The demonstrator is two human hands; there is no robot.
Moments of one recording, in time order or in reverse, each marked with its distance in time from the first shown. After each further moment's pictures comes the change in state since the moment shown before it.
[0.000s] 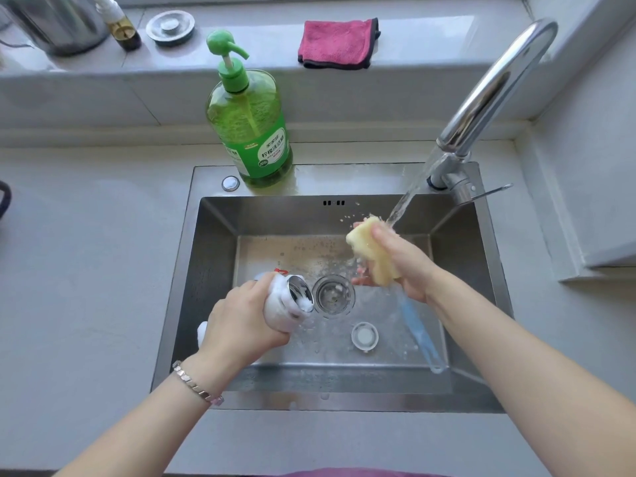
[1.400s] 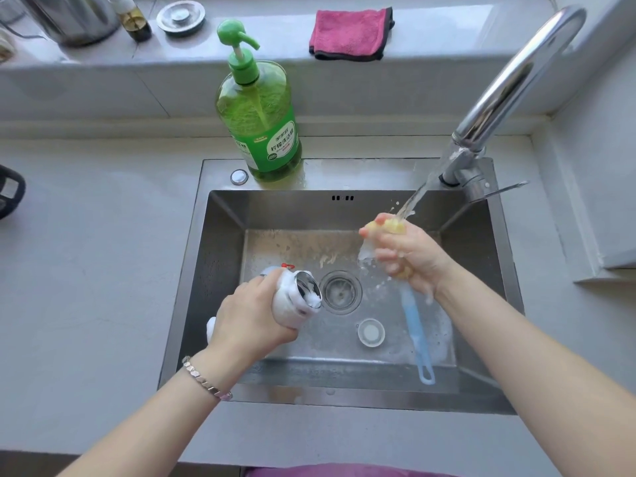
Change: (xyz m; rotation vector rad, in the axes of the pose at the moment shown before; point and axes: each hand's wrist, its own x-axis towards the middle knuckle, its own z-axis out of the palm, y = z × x) left_hand -0.001 0.002 0.001 0.016 0.004 -0.003; right_hand 0.000 -0.006 0.000 0.133 -0.033 -0.098
